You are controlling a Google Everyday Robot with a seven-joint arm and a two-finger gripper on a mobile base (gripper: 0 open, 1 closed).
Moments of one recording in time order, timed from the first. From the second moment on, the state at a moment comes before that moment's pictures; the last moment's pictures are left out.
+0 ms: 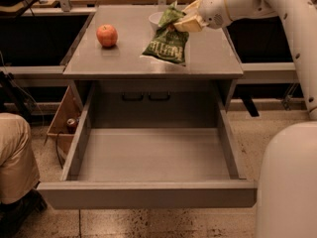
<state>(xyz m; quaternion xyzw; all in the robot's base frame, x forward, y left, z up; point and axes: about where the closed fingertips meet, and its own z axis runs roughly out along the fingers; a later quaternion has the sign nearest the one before) 0.753 -0.074 0.976 -0.58 0.62 0.17 0.50</state>
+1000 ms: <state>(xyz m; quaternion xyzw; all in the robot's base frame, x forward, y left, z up) 0.799 -0.088 0.930 -0.57 0.63 0.16 0.51</state>
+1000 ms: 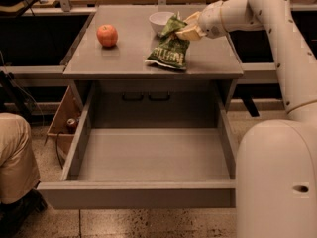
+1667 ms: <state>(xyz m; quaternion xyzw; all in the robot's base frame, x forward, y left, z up) 0.815 -0.090 0.919 -0.57 0.63 0.16 0.50</state>
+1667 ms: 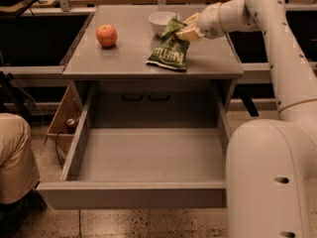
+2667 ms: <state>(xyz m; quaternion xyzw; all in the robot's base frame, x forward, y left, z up) 0.816 -0.087 0.920 -0.57 0.63 0.16 0.50</state>
